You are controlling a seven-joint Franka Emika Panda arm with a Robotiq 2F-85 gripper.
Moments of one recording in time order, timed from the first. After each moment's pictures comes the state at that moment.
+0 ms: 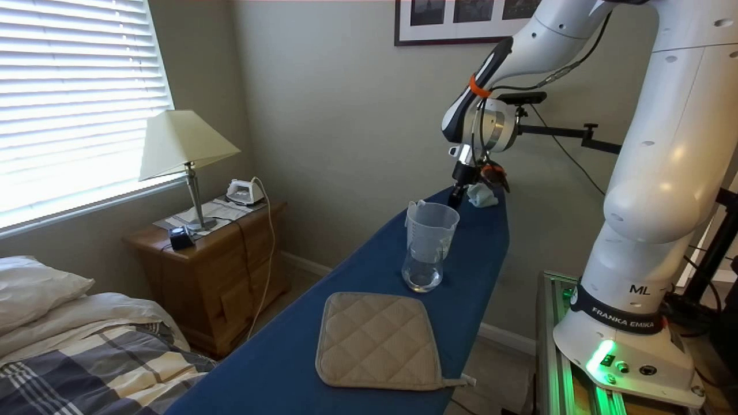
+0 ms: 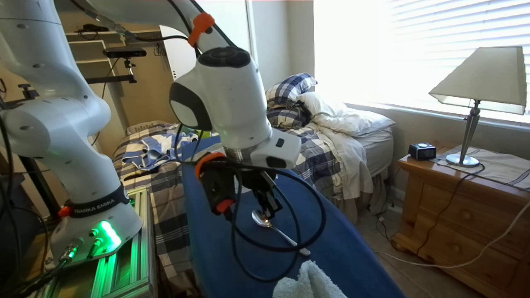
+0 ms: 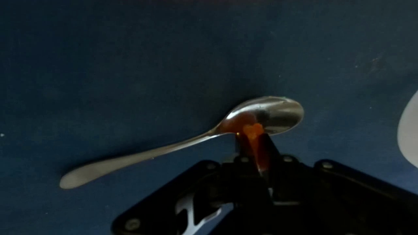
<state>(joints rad) -0.38 0.06 -0.38 -2.52 0.50 2.54 -1.10</state>
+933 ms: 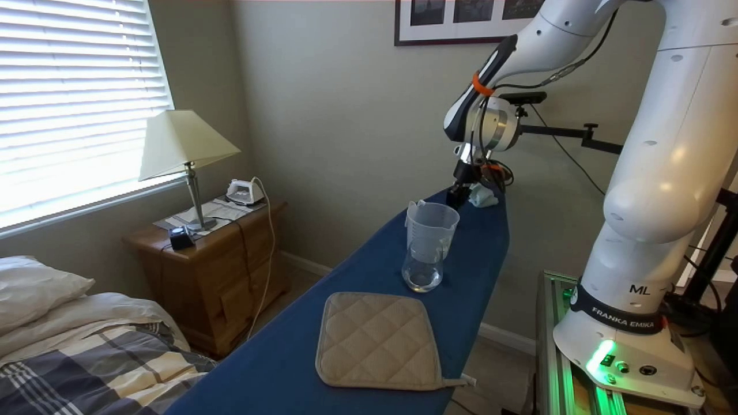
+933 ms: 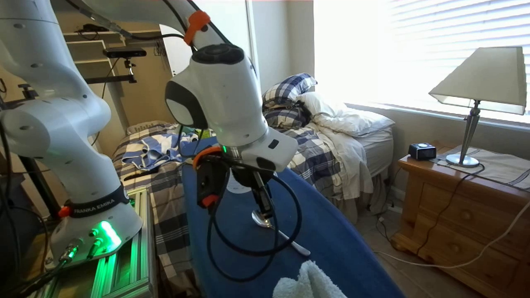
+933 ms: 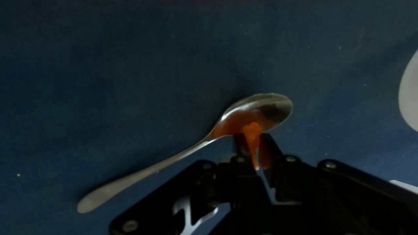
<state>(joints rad) -0.38 0.03 -0.38 -2.54 0.50 2.55 -0.92</state>
